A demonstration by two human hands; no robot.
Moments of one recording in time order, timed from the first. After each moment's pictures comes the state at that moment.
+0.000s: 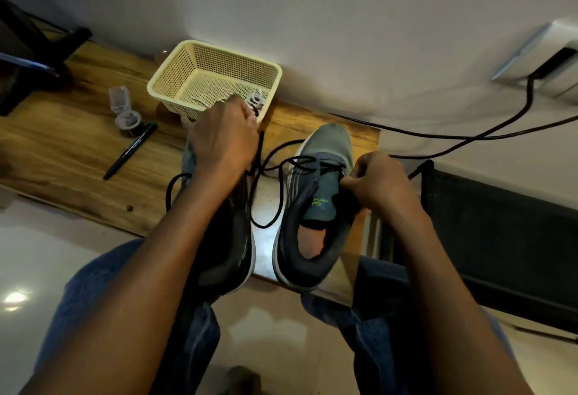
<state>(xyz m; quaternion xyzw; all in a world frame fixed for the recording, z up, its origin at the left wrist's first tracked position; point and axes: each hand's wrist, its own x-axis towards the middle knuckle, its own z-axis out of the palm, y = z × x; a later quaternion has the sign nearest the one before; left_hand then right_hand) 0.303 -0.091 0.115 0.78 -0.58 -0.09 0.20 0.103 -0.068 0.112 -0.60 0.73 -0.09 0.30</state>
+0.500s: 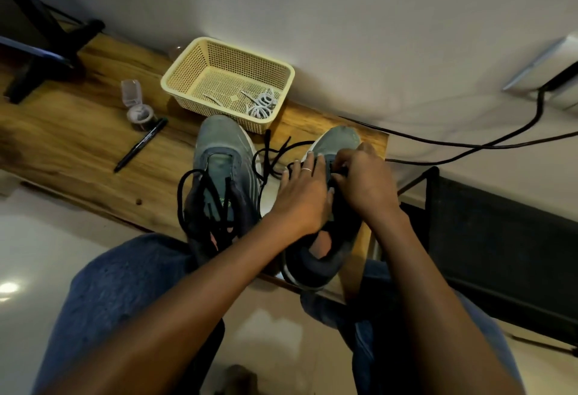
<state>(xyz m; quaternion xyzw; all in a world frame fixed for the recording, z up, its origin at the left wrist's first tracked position) 0.238 -0.049 0.073 0.62 -0.71 -0.34 0.04 0.130 -0.074 0.093 -0.71 0.69 -0.06 0.15</state>
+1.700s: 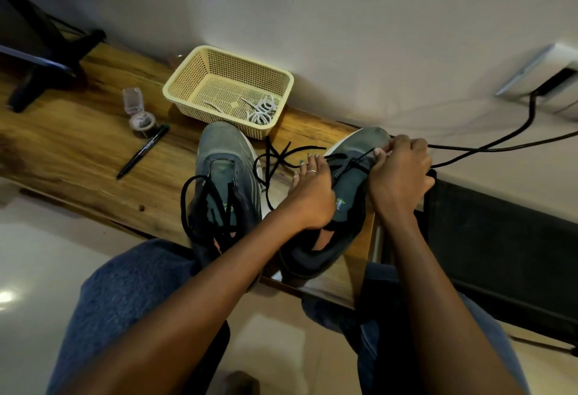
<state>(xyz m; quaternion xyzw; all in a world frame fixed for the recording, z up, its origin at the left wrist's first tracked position) 0.236 -0.056 0.087 0.60 -0.66 -0.44 0.06 0.115 -0.080 0.092 -0.53 0.82 -0.22 0.05</state>
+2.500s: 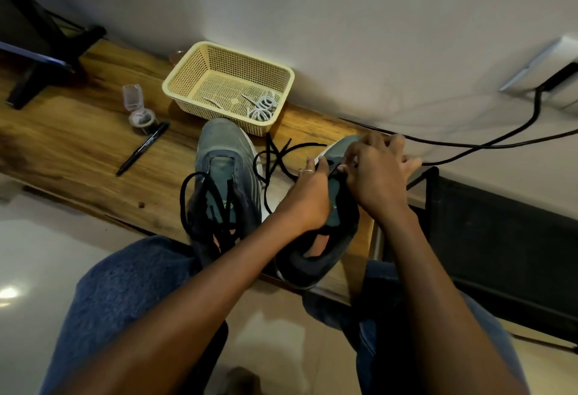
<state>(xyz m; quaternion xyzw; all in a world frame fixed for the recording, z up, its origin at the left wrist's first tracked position) 0.236 -0.052 0.088 0.61 -0.67 -0.42 0.08 0.122 -0.073 0.099 -0.70 0.71 -0.07 0.05</state>
